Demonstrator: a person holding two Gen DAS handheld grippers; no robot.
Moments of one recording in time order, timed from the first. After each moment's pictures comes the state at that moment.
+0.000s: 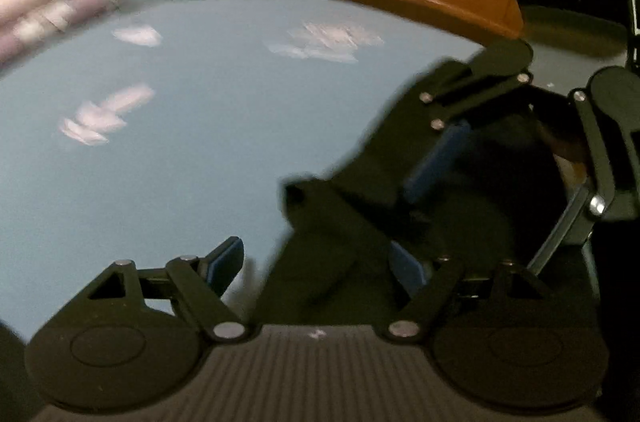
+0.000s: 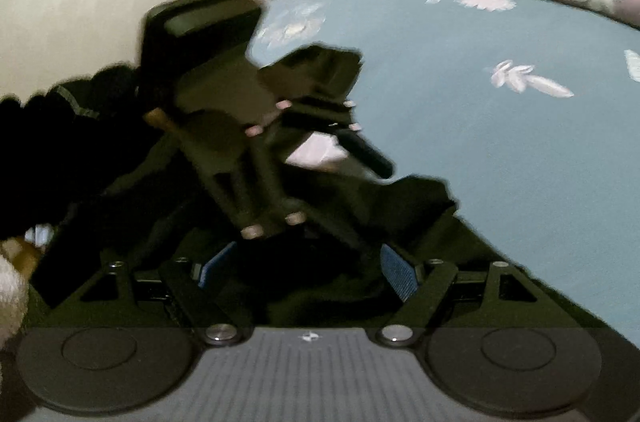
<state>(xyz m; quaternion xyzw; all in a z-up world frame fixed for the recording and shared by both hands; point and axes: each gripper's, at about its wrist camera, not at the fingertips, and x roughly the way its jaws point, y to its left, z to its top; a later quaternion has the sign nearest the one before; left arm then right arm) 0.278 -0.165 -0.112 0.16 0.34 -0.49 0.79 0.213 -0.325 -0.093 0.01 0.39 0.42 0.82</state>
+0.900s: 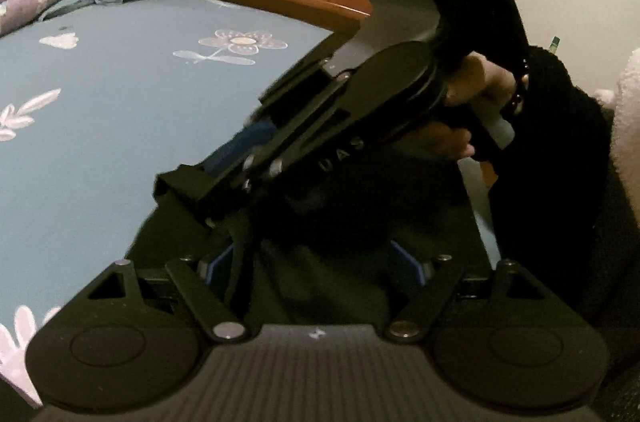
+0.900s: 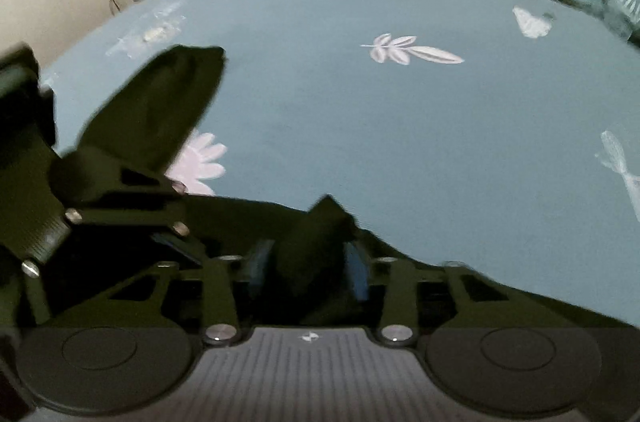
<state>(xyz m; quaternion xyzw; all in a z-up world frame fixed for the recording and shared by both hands) 0.232 -0.162 -0.115 0.12 0.34 -0.59 0.72 0.261 -0.292 -0.108 -0.01 0.44 0.22 0.87</state>
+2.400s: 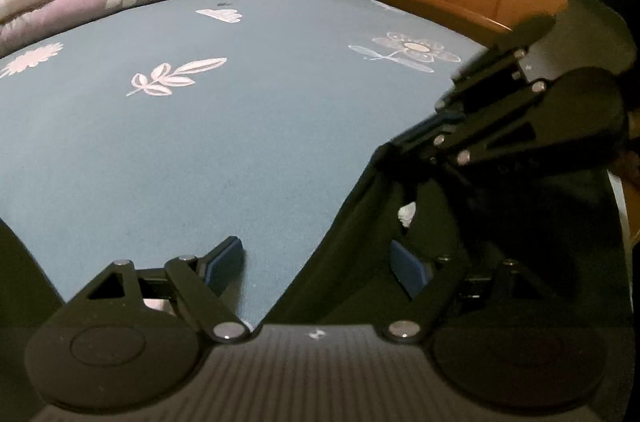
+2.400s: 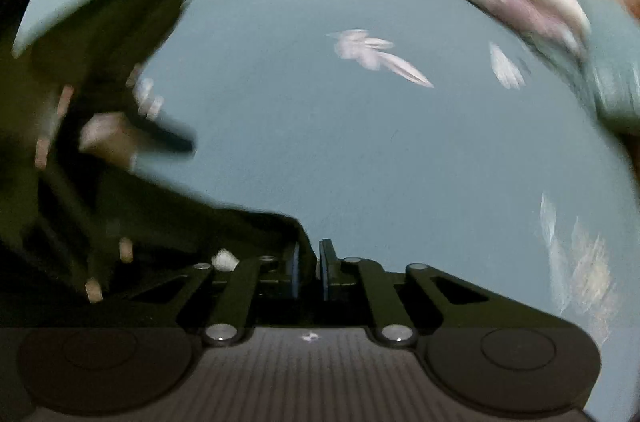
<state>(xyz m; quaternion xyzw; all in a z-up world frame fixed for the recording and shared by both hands) 0.282 -0.158 -0.134 0.10 0.36 -0.39 0.84 0.276 -0.275 -0.106 -0.12 0.46 0.12 0.87</state>
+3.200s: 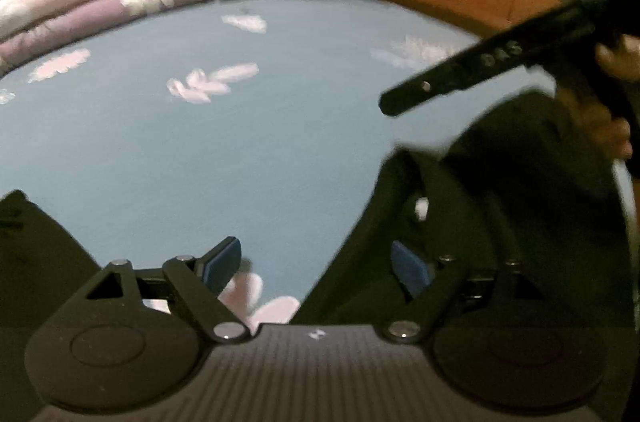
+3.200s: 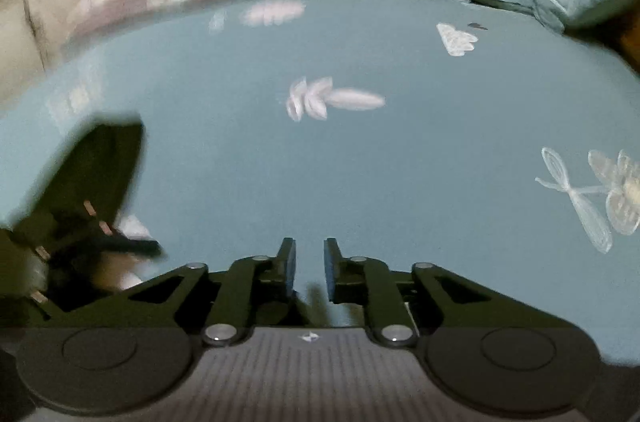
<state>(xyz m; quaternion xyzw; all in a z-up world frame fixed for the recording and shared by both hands) 0.272 -0.133 -0.113 0.10 0.35 -0.37 0.86 0.284 -0.312 -0.078 0.08 0.39 0.12 0.91</state>
